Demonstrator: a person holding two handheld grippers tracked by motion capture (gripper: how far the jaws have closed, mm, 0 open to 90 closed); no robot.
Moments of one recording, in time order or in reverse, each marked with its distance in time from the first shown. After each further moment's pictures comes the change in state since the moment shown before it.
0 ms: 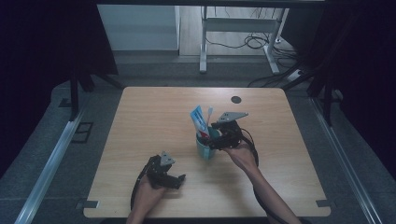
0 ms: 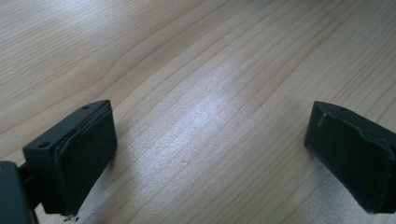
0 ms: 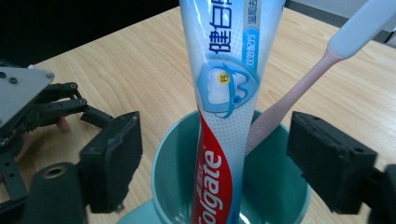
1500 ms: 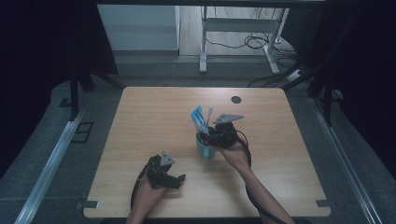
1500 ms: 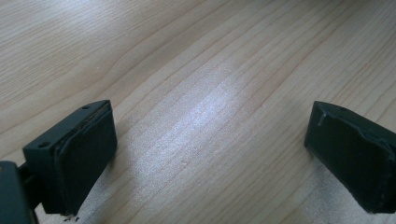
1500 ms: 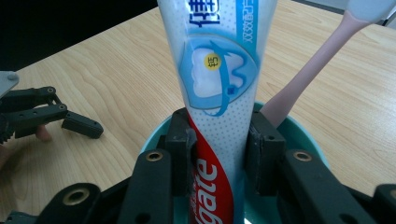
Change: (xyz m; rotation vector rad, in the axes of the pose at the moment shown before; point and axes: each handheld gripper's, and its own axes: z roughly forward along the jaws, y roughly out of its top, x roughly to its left) left arm 0.000 0.000 0.000 -0.001 -0.001 -0.004; right arm -0.002 -0.011 0.023 -0.004 -0.023 0.065
